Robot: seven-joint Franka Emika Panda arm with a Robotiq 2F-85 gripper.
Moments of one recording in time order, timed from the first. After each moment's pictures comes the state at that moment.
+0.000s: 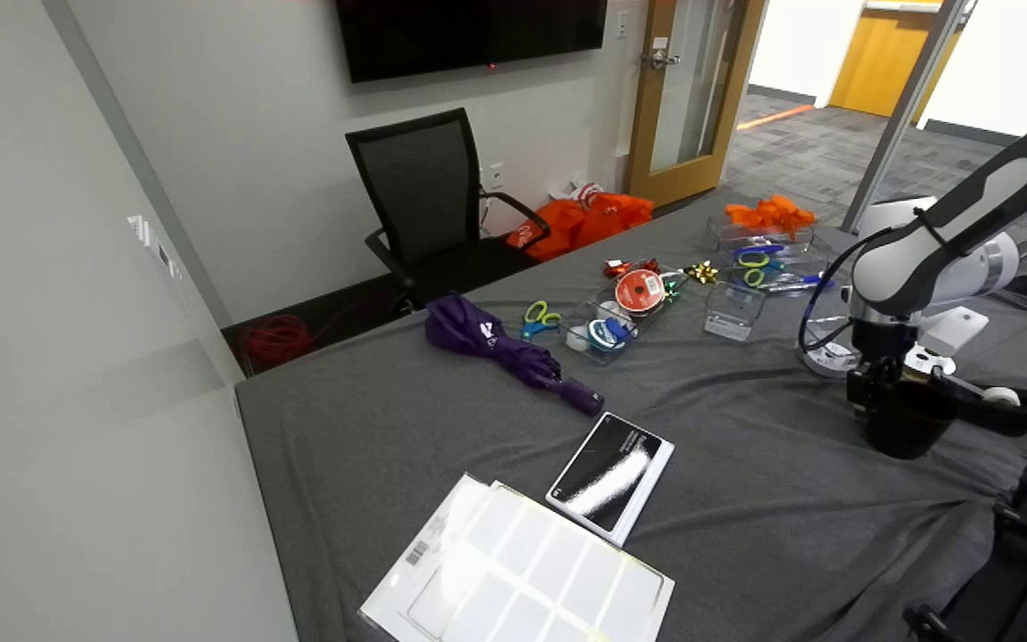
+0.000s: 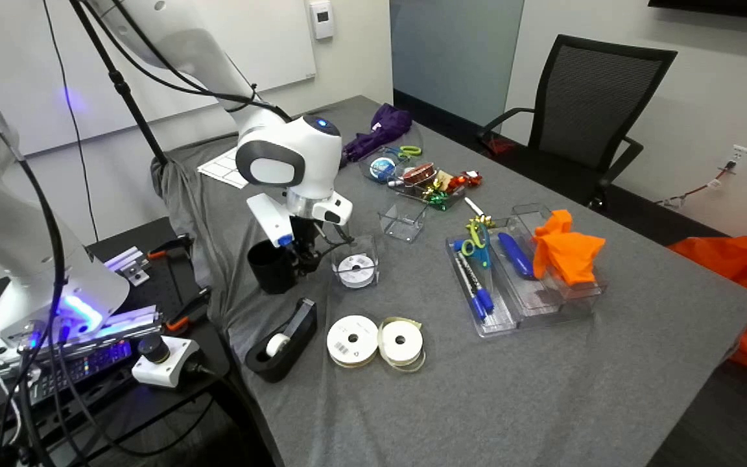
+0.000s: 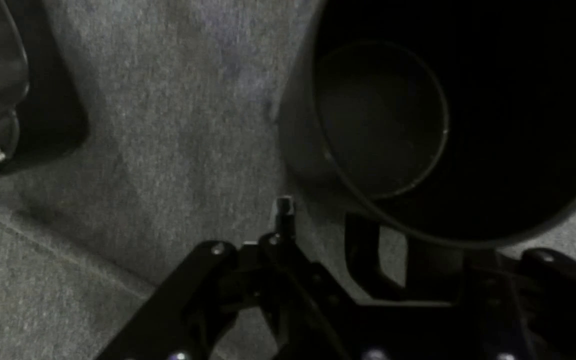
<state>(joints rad) -0.23 0.44 -0.13 -2.33 0.03 2.44 -0.40</state>
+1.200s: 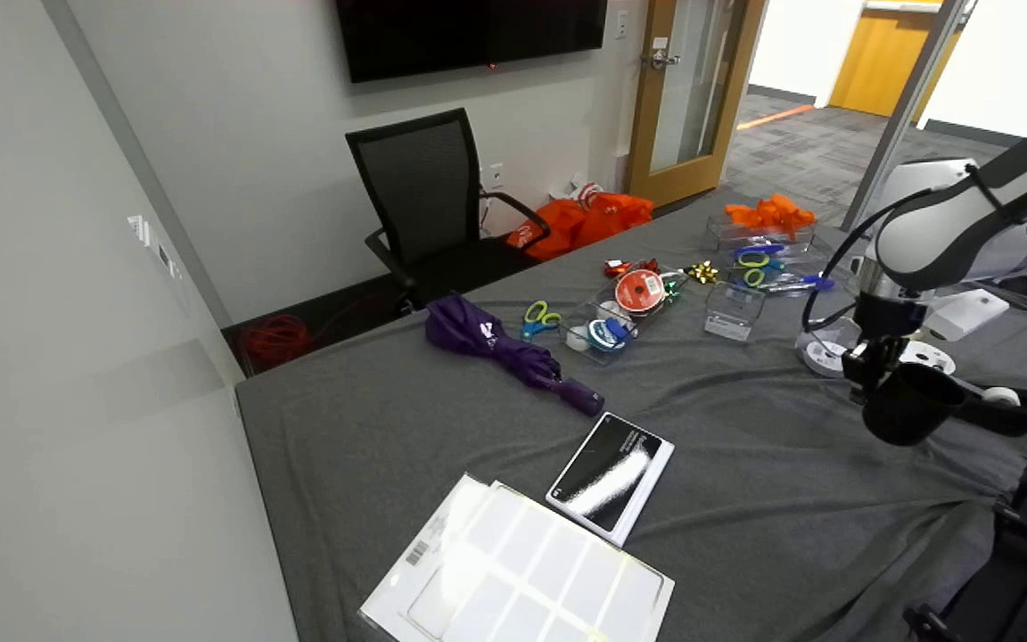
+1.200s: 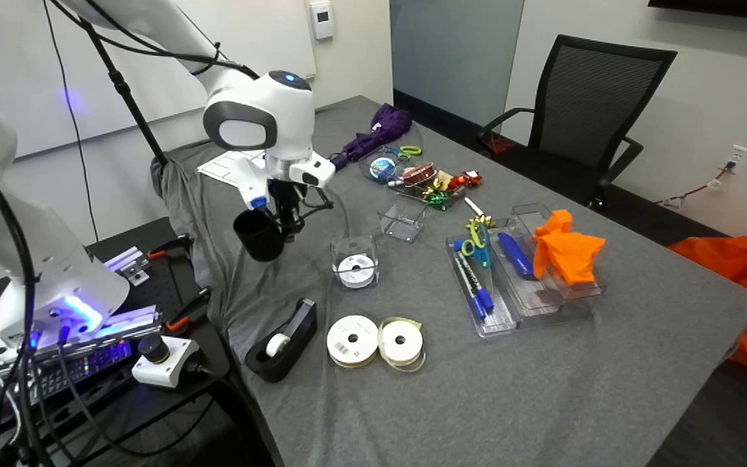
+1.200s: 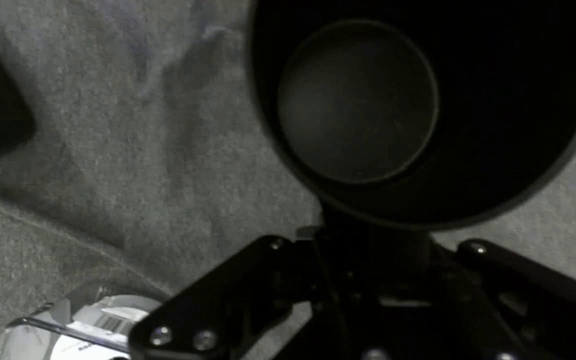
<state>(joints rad) -0.19 0.21 -0.08 -2.46 0.10 2.46 -0.28</state>
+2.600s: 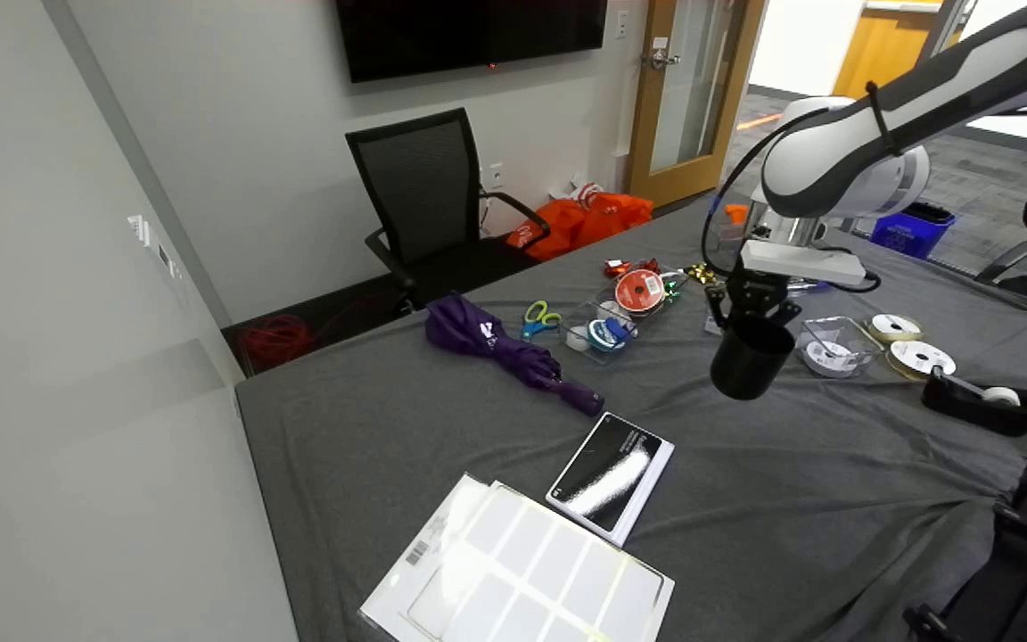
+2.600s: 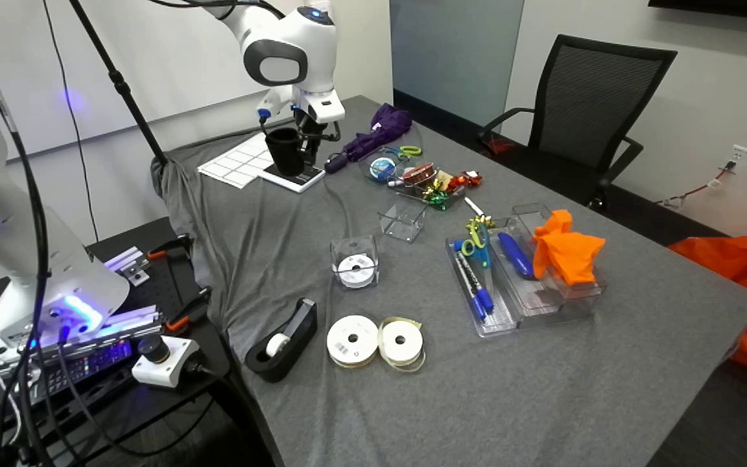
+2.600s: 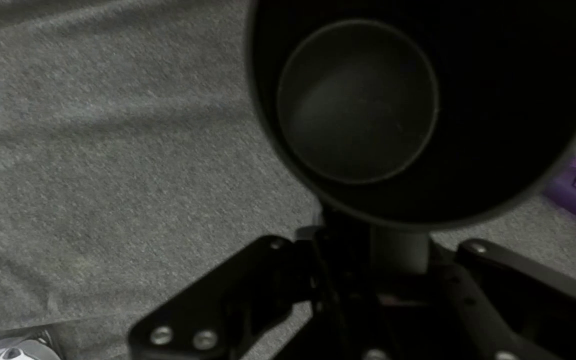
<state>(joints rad) 0.00 0.31 -0.03 -2.10 0.33 2.28 0.50</state>
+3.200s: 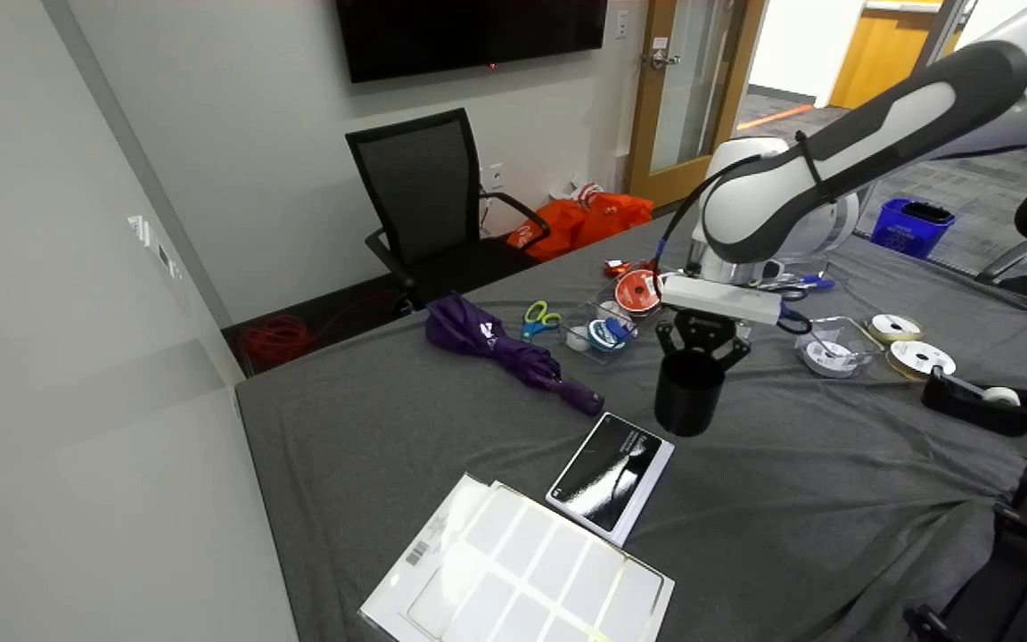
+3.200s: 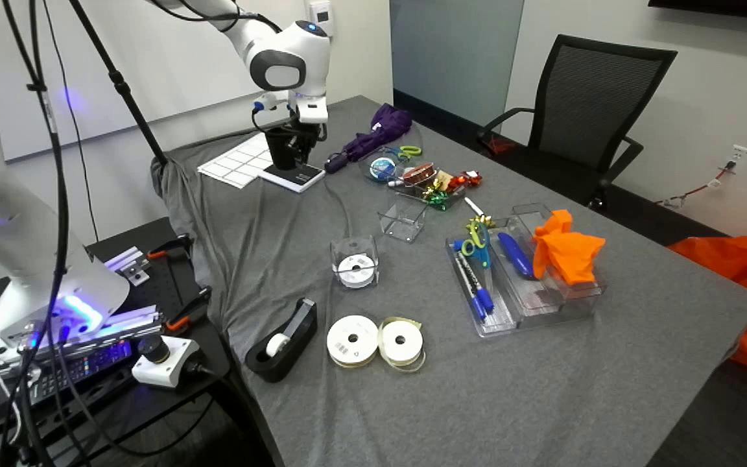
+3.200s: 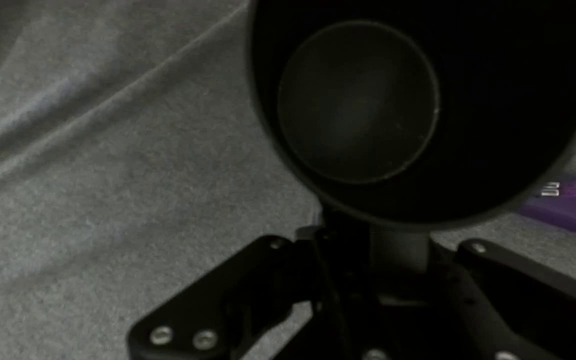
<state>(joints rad) 0.12 0.44 0.00 -2.00 0.34 2.29 0.92</state>
